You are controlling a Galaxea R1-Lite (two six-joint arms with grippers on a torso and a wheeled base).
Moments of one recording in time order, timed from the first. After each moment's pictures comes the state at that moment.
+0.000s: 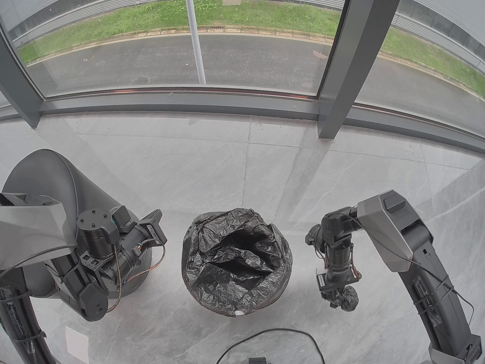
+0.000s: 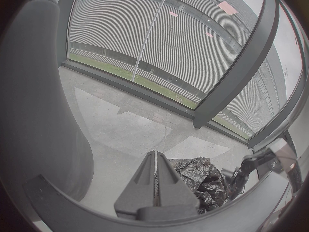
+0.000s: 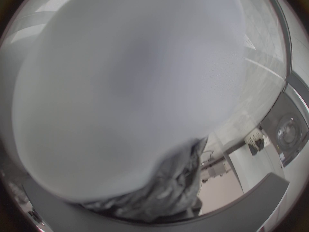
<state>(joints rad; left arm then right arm) -0.31 2.12 -0.43 -1.55 0.06 -0.37 0.35 2.83 -2.00 0.97 -0.13 0.39</state>
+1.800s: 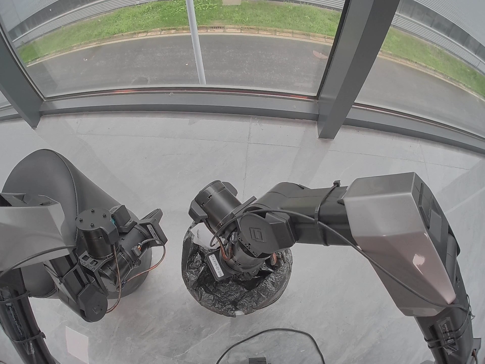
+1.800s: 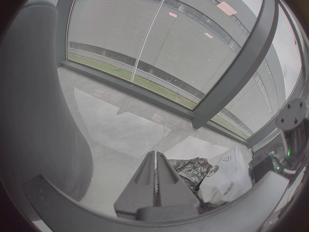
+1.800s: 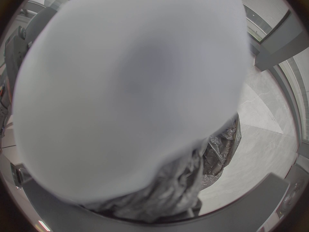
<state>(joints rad) -0.32 2.11 -0.42 -1.55 0.06 -0.36 0.88 2.45 -2.00 0.61 -0.21 0.32</state>
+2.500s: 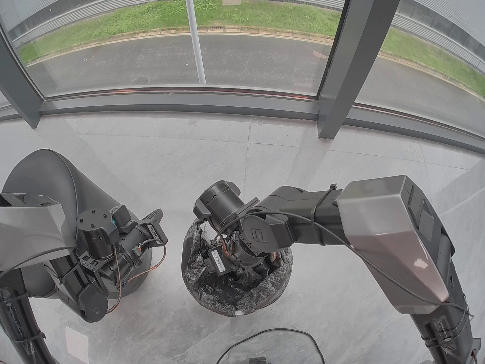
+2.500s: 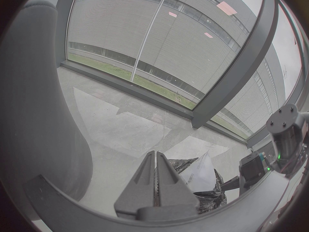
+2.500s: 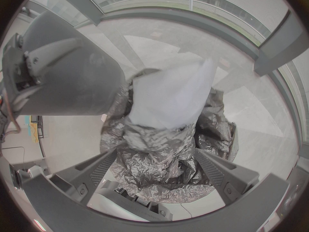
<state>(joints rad) -0.32 2.11 -0.42 -1.55 0.06 -0.36 0.85 2.48 -2.00 0.55 -0.24 0.29</state>
